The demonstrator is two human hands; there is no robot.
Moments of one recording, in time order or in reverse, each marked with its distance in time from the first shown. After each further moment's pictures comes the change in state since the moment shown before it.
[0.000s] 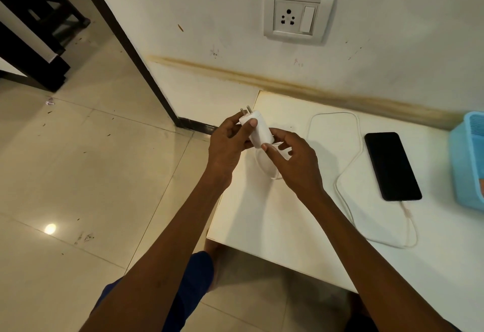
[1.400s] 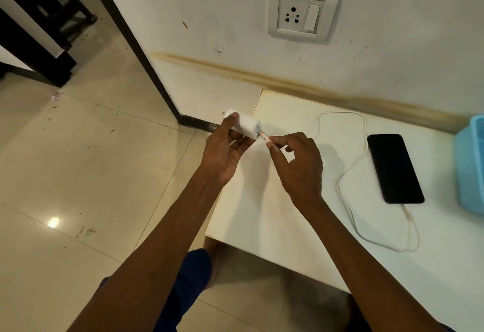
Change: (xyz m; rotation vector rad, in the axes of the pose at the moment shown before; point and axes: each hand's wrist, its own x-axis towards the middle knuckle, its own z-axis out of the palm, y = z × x) left_hand 0.005 -0.003 -0.010 -0.458 0.034 -0.234; right_hand -0.014 -0.009 0.003 -0.133 0.229 -0.216
